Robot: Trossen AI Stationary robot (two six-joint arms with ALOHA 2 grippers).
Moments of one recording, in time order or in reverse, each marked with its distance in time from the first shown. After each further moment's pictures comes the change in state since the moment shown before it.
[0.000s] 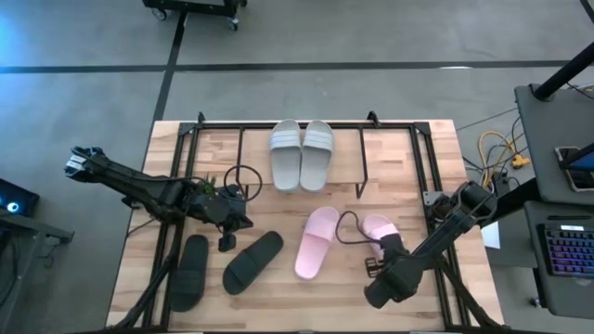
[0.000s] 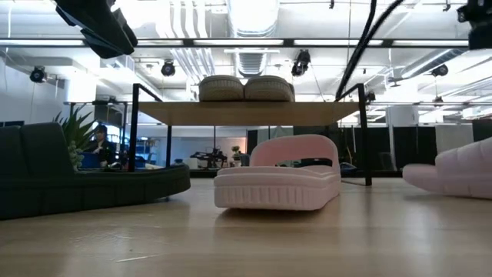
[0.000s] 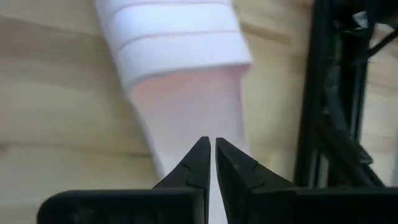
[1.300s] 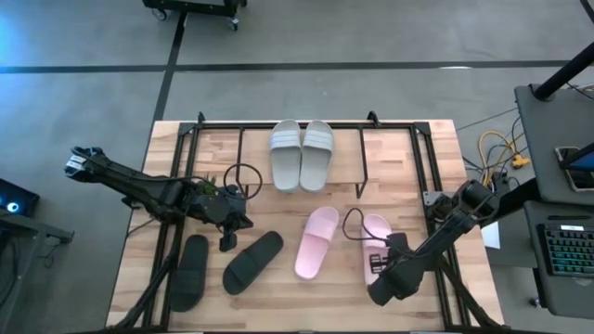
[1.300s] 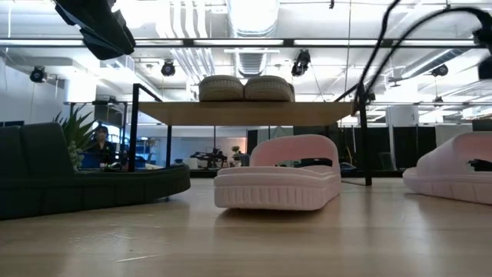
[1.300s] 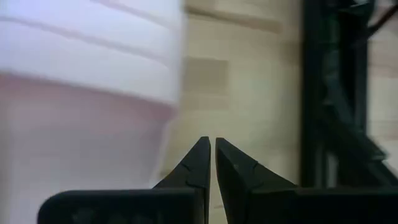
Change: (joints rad) left arm 0.000 0.000 0.000 0.000 0.000 -0.051; right arm 0.015 -0.019 -0.117 0.075 -0.037 0.104
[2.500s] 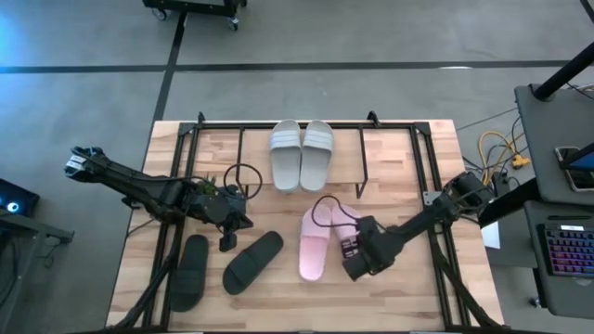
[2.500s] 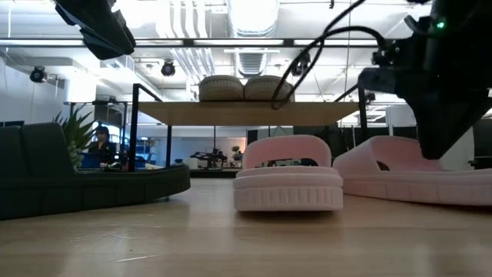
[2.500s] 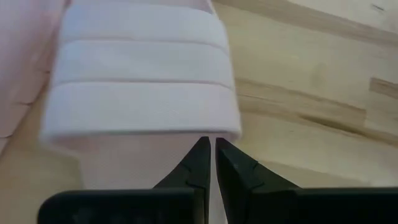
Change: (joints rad) left arm 0.000 0.000 0.000 0.000 0.000 0.002; right arm -0.228 -0.007 -0.049 0.286 0.337 -0.378
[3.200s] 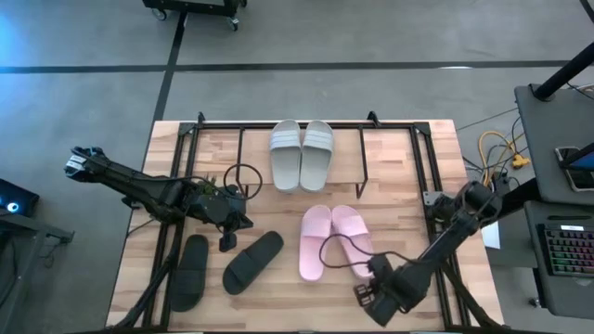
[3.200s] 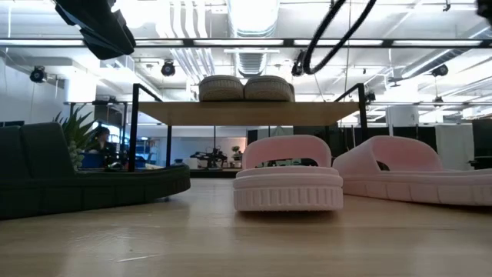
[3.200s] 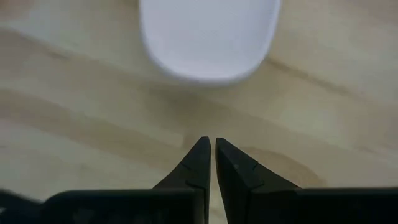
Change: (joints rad) left arm 0.000 0.000 0.000 -0.001 0.000 0.006; right arm 0.274 0.004 0.089 0.163 -0.262 0.165
